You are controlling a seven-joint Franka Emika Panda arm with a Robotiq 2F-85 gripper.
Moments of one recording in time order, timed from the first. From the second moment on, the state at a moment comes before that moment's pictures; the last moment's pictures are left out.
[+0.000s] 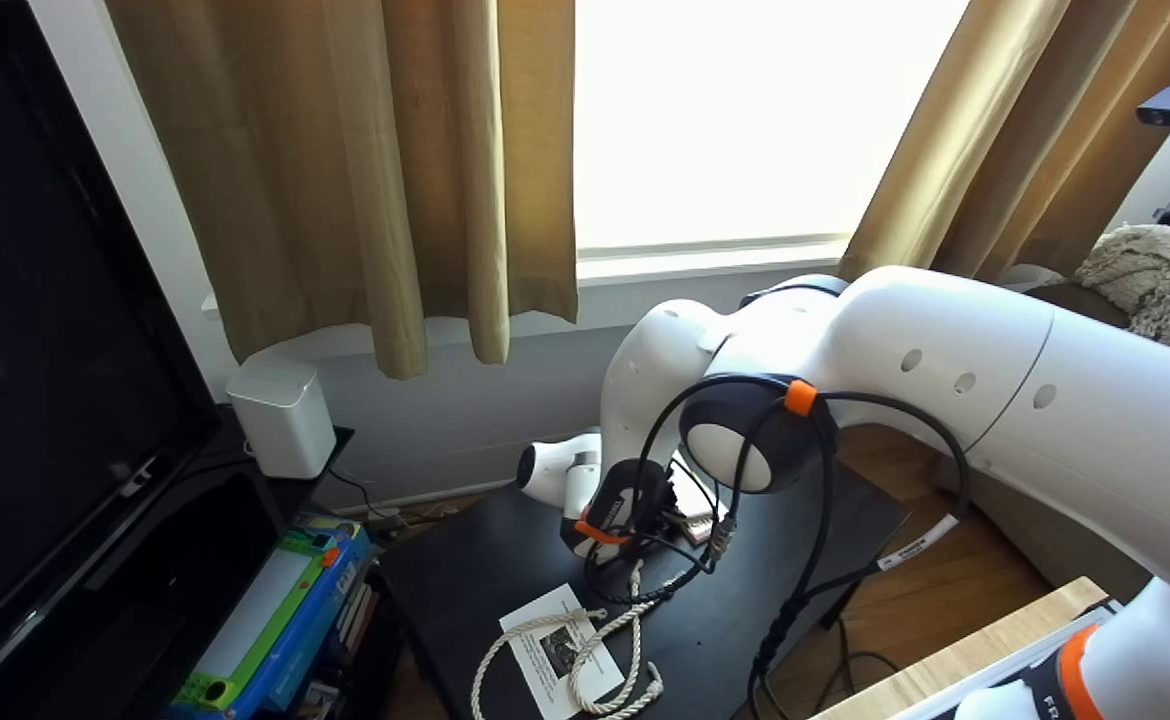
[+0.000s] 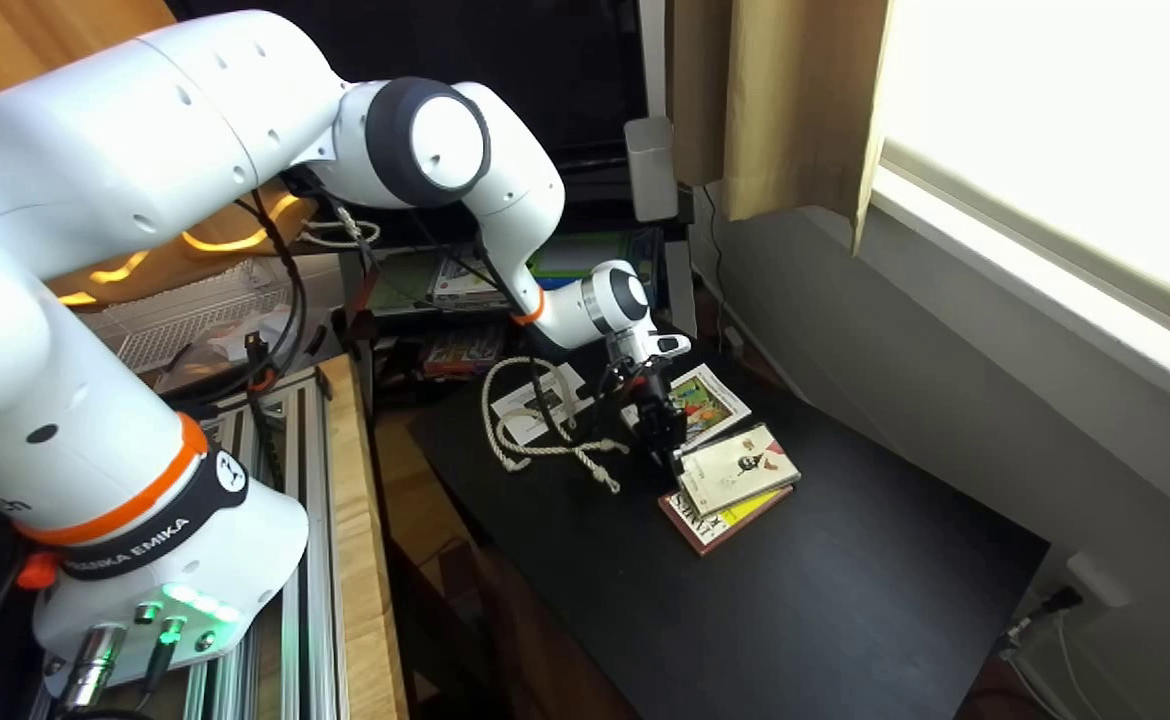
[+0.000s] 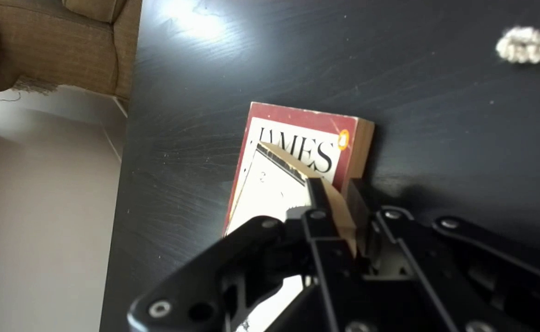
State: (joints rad) arm 0.57 1.48 -0.18 -1.28 -0.64 2.05 0.72
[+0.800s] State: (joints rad) arm 0.61 1.48 -0.14 -1.22 -0.64 2.00 0.70
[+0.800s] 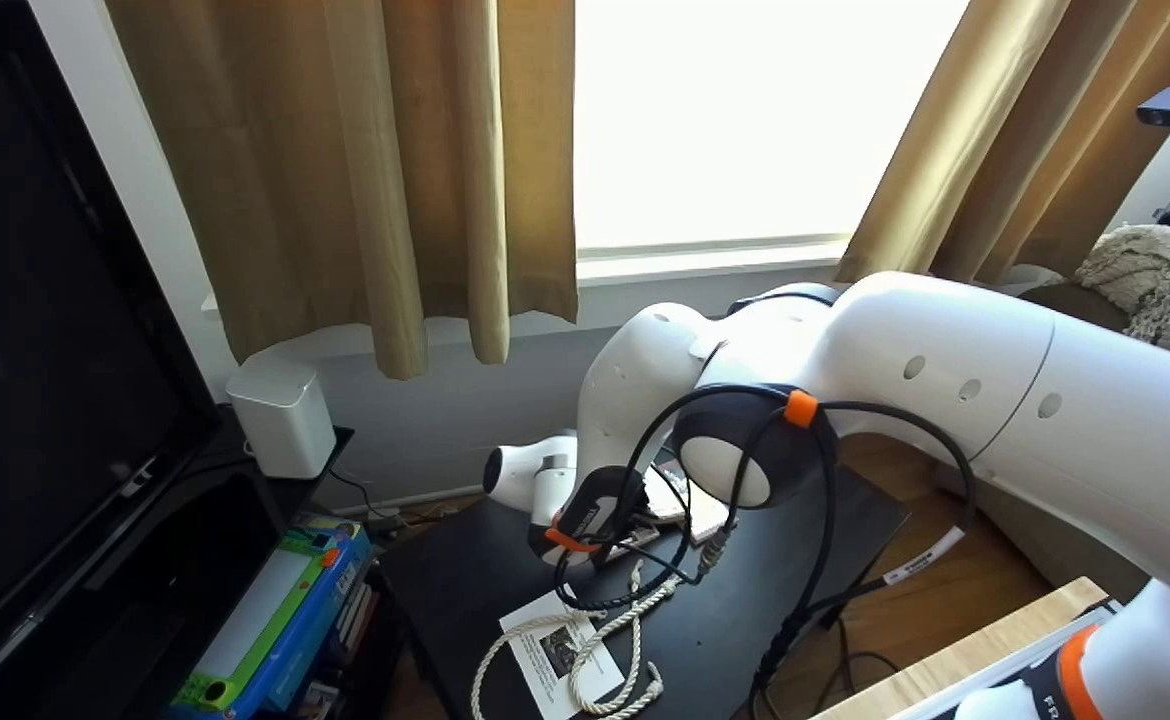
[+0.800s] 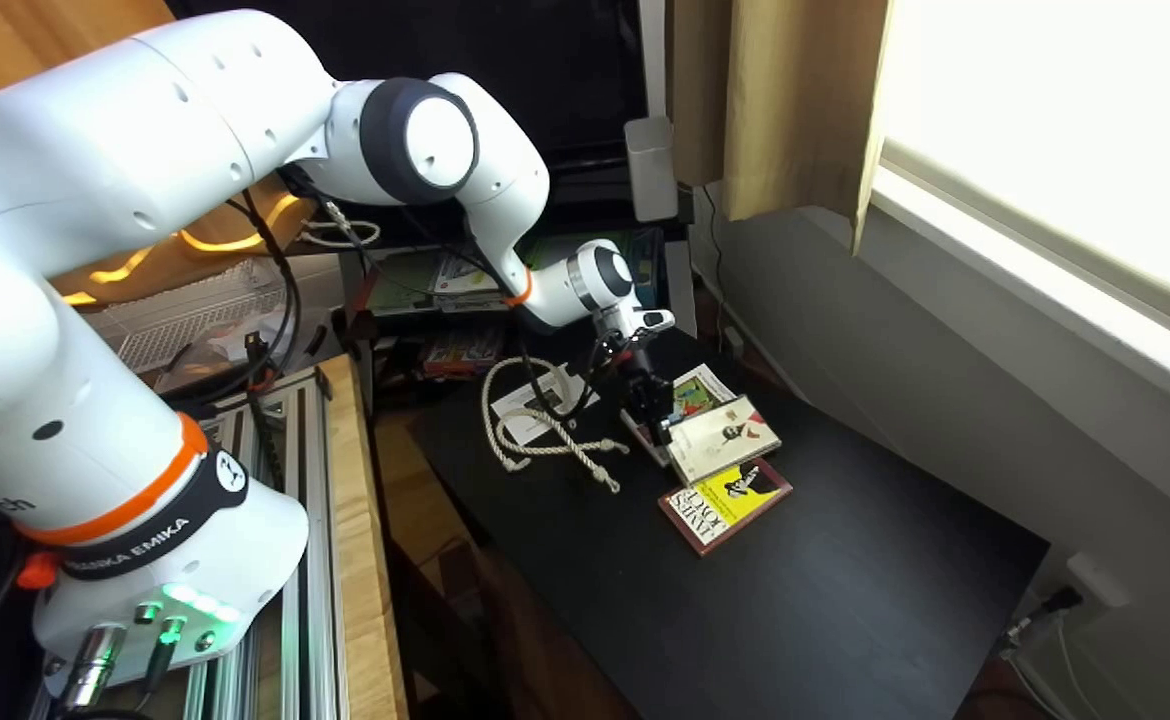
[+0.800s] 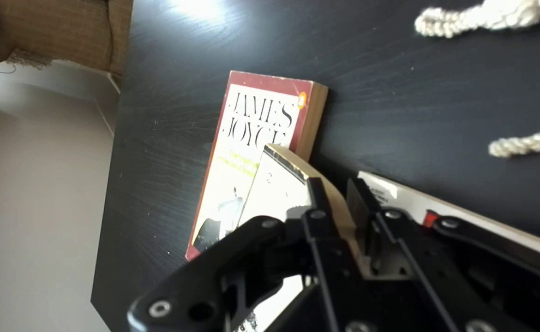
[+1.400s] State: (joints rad) arm 0.67 1.48 -0.09 -1.14 -0.62 1.81 0.66
